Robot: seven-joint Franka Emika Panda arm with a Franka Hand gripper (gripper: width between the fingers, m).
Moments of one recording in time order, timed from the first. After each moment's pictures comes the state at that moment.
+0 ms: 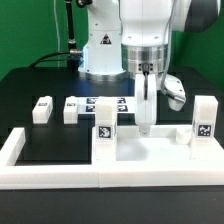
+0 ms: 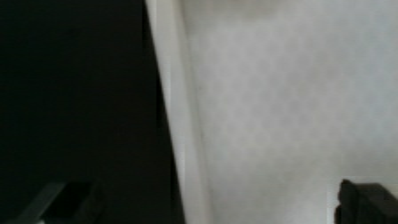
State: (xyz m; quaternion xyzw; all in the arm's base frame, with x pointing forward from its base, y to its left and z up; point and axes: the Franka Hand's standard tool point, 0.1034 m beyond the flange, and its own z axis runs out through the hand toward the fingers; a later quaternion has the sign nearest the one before) arm 0.531 0.032 0.026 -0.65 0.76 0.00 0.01
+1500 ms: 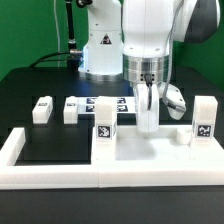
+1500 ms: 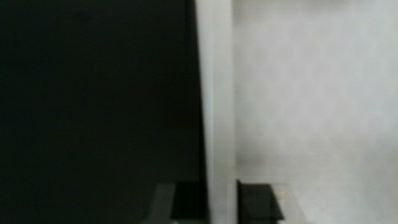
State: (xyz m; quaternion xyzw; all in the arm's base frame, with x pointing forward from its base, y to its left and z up) arm 0.522 0.032 0.014 -0.67 0.74 0.01 -0.01
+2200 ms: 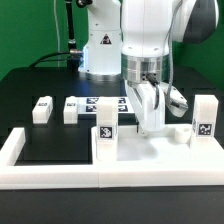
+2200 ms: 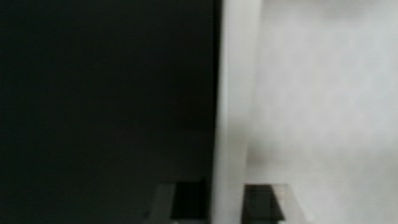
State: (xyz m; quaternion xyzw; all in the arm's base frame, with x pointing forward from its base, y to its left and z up) arm 0.515 0.021 0.015 -0.75 0.67 0.02 -0.02
